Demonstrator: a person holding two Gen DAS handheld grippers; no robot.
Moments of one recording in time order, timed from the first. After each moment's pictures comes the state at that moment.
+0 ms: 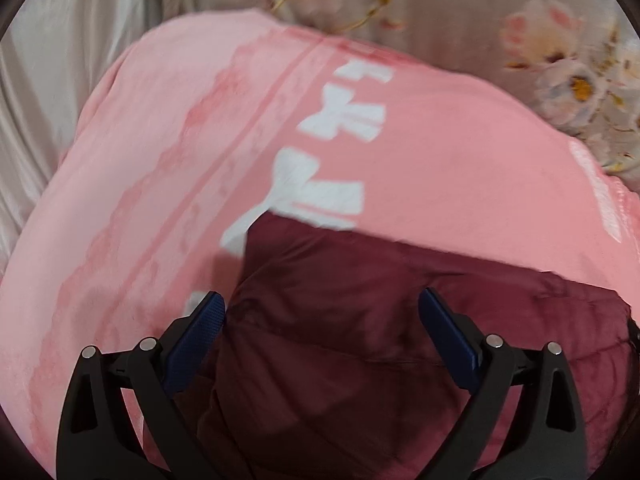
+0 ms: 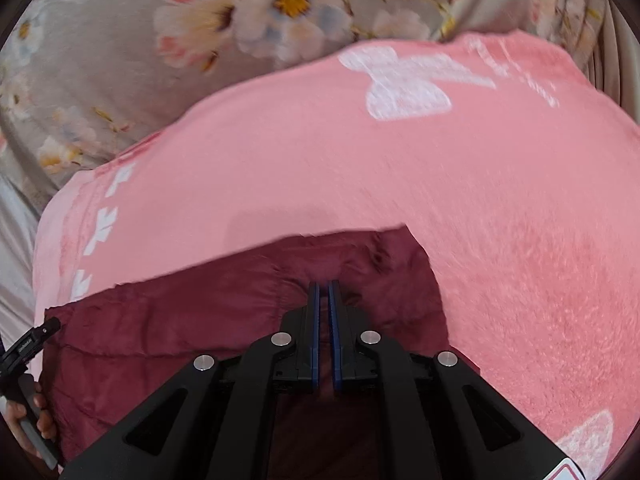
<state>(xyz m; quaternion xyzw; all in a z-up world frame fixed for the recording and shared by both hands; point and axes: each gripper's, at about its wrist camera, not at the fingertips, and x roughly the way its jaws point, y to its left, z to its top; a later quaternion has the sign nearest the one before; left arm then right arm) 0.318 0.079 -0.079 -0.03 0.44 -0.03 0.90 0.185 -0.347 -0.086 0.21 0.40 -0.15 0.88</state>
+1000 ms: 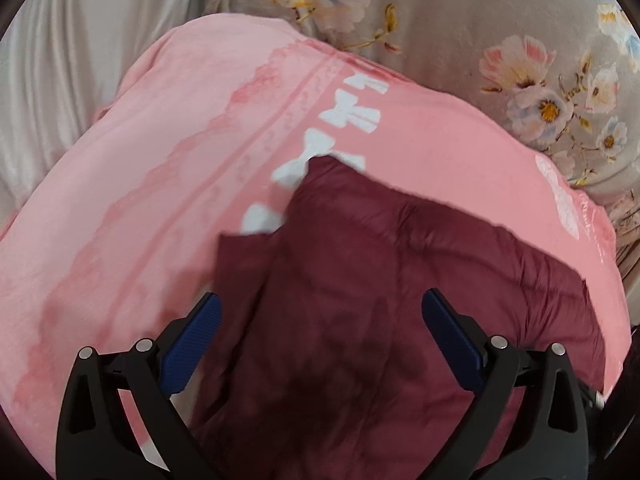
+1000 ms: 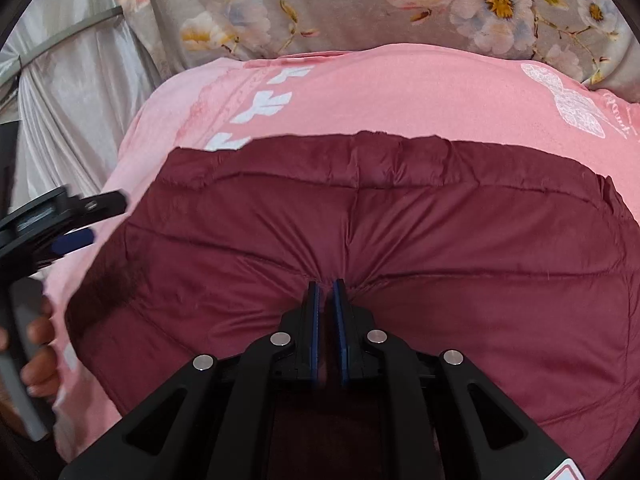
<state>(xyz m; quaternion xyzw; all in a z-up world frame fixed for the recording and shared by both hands) 0.207 0.123 -0.051 -0.09 0.42 -0.06 0.90 0.148 -0.122 -0.083 0.08 0.41 0.04 0.91</state>
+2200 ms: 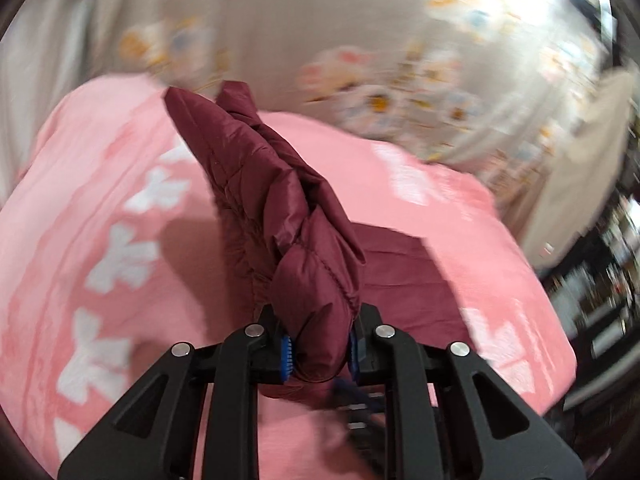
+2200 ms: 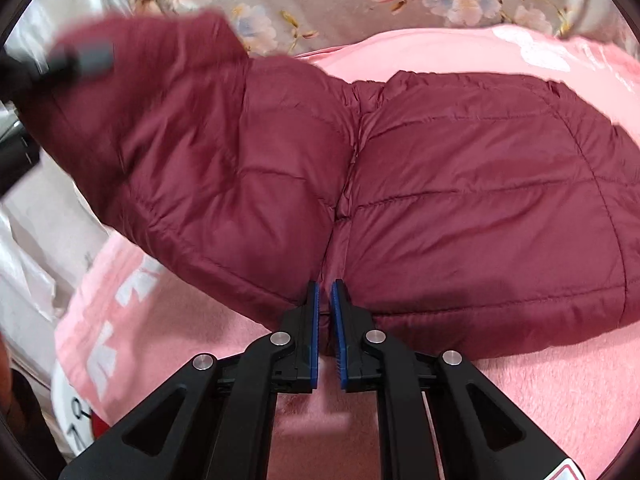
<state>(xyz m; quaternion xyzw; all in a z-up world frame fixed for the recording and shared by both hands) 0.074 0.008 0.052 -0.06 0.34 -0.28 0.89 0.025 -0.143 -0.085 0.20 0.40 0.07 0.89</state>
